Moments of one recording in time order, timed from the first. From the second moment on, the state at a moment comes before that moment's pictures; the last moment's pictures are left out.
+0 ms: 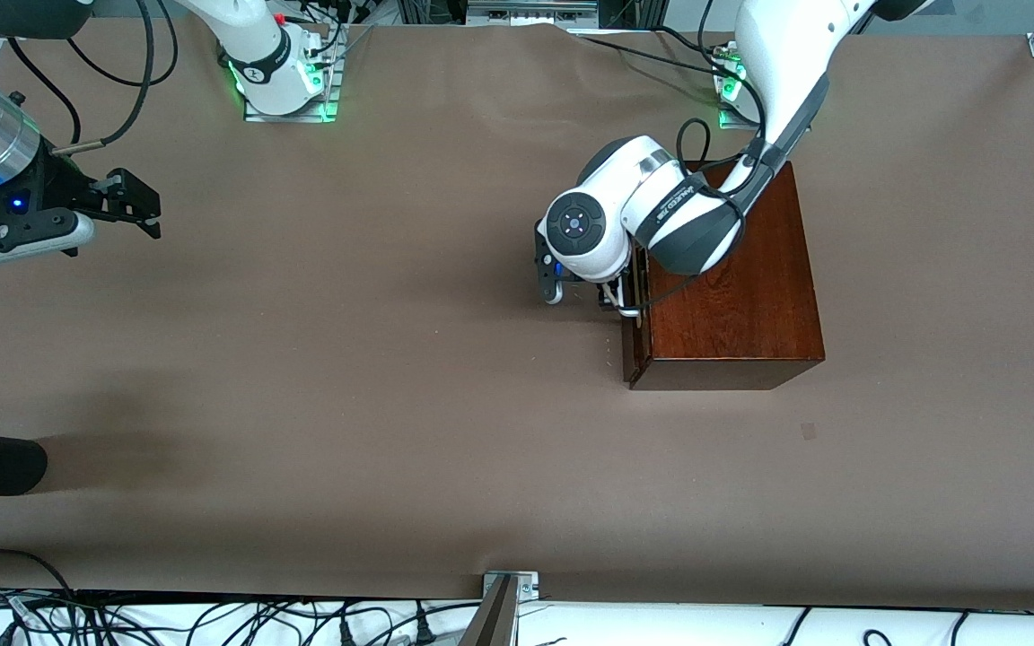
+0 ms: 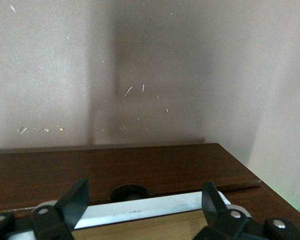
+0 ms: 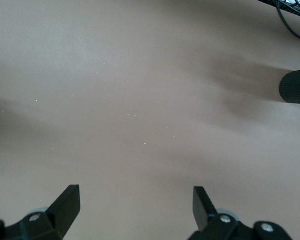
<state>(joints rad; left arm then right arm) -0.30 0.63 -0.45 -1.50 0.28 1.68 0.69 0.26 0.05 -0.13 -1.58 -0.04 1.66 -0.15</state>
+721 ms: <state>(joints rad) -0.28 0.50 -0.51 -1.38 0.28 1.64 0.30 0.26 0.06 -0.14 -1.58 -0.04 1.66 -0.15</state>
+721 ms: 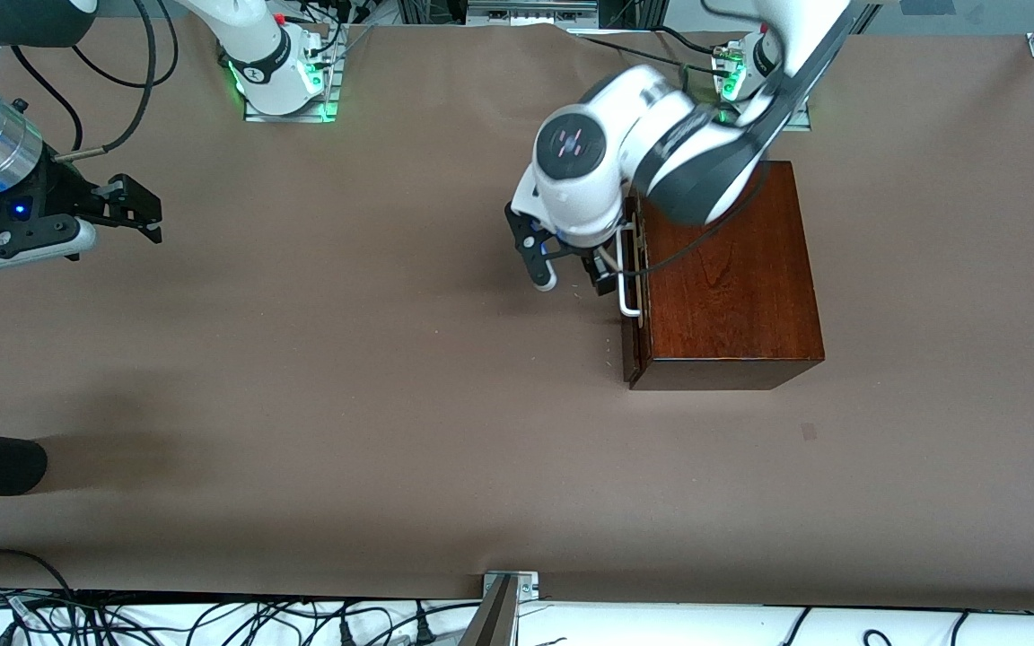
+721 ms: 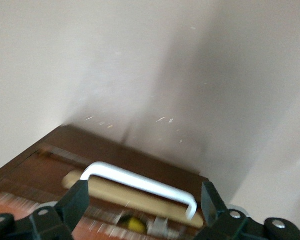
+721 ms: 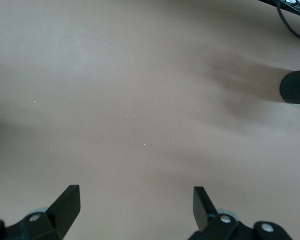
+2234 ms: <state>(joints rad) 0.00 -0.02 -0.05 -1.67 -0.01 1.65 -0.20 0.26 0.06 -0.14 -1.58 -0.04 1.66 -0.15</state>
